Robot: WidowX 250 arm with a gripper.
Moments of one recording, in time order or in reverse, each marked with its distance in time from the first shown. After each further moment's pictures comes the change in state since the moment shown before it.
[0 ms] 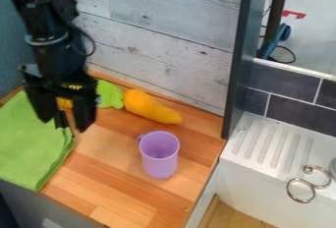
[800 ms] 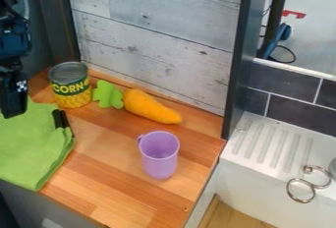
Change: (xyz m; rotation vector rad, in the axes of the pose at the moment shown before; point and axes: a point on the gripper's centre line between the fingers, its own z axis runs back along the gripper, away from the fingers) arm -0.018 0.089 0.009 -0.022 0.228 -0.241
